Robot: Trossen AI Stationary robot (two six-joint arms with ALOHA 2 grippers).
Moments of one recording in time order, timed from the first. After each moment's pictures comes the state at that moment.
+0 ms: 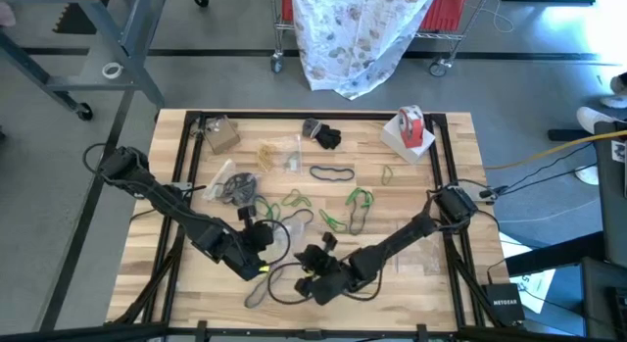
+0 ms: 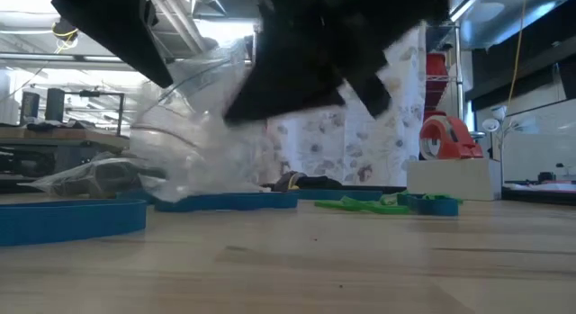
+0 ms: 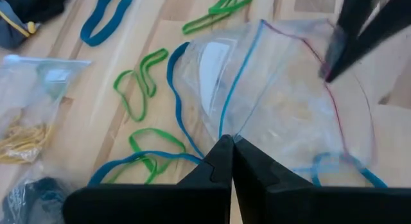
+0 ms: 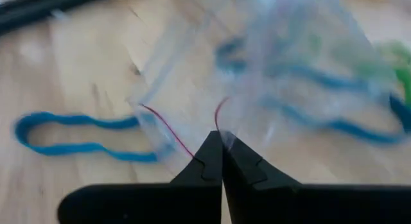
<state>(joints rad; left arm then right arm) -0.60 1.56 1.08 -0.69 -0.65 -0.68 0.54 2.16 1.46 -0.17 0.73 0.86</state>
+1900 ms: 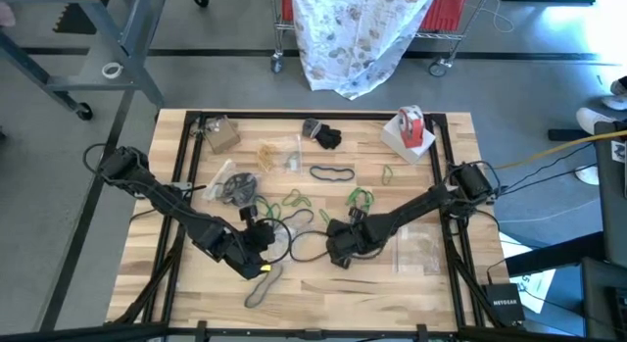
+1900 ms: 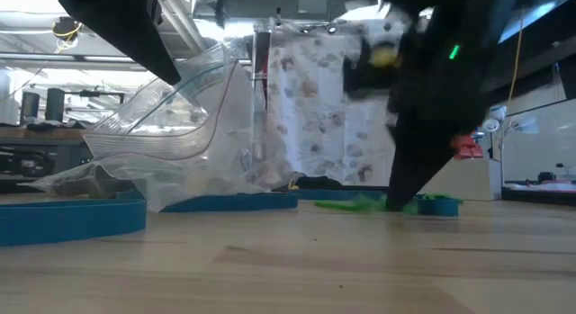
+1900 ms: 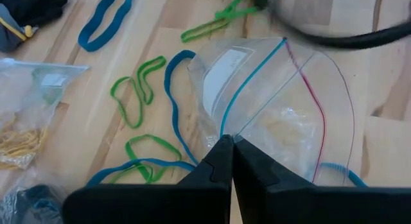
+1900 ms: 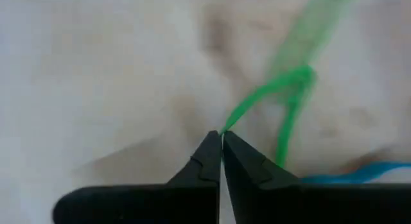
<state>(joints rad) -0.60 1.56 1.08 -0.66 -0.65 -0.68 0.41 1.91 1.17 -0.56 0.25 0.73</state>
